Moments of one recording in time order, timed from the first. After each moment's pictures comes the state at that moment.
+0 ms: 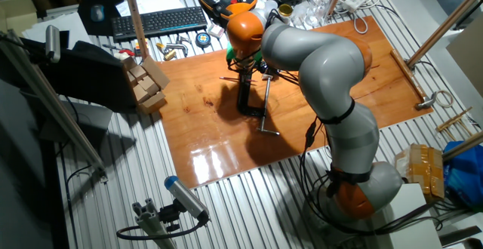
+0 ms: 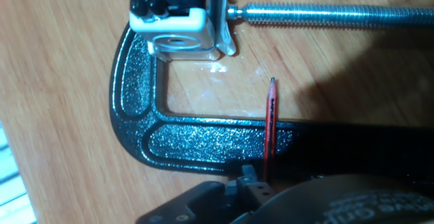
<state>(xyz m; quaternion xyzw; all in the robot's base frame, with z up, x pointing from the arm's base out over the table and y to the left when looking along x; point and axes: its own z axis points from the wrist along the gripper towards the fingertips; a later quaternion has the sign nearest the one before) 0.654 0.139 0.054 0.84 0.54 0.00 0.07</state>
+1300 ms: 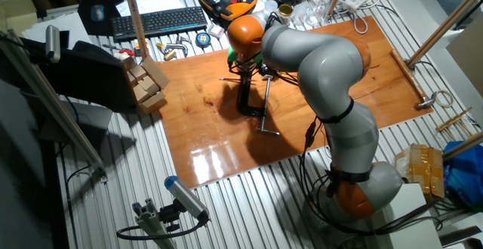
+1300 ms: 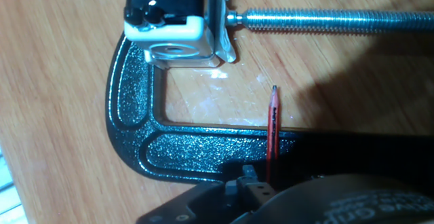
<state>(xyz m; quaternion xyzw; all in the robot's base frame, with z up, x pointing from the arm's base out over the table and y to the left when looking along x) 0.652 0.131 0.039 0.84 0.54 0.00 0.08</state>
